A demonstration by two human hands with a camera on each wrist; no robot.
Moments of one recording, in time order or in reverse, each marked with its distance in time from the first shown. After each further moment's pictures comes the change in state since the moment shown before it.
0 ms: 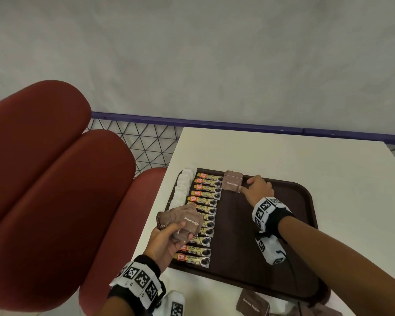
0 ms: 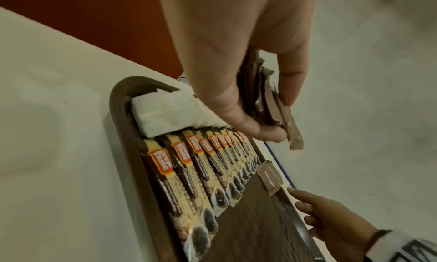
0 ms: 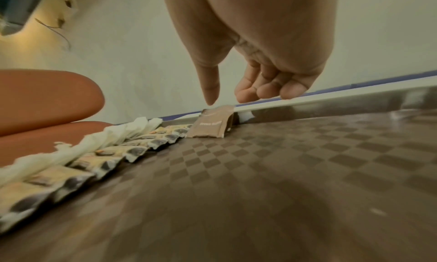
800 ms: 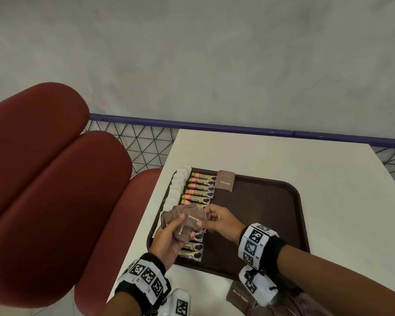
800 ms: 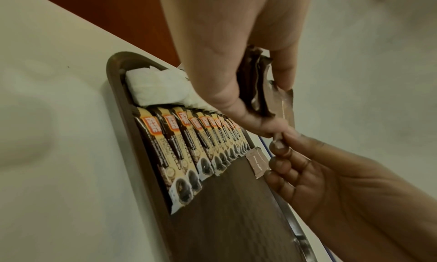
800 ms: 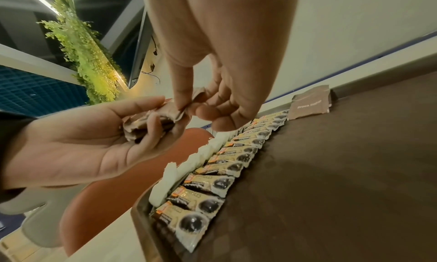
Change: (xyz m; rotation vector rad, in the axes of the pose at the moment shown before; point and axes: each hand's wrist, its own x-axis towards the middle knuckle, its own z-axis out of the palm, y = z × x) left_hand -0.015 -0.016 0.023 -0.039 -0.031 0.036; right_hand -0.104 -0.020 0.019 0.622 -0.663 -0.304
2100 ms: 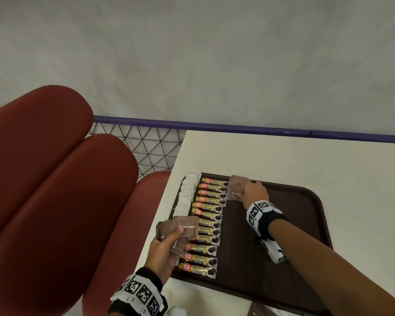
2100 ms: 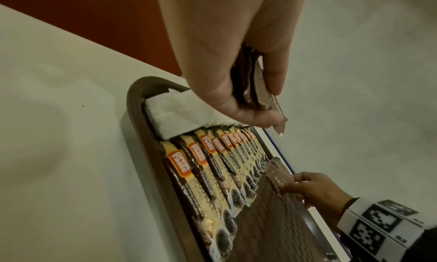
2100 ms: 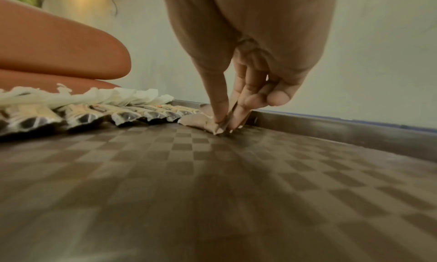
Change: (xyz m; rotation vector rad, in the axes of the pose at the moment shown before) left_hand 0.023 0.013 -0.040 0.101 0.082 0.029; right_hand 0.085 0.004 -0.074 -1.026 0.448 0.347
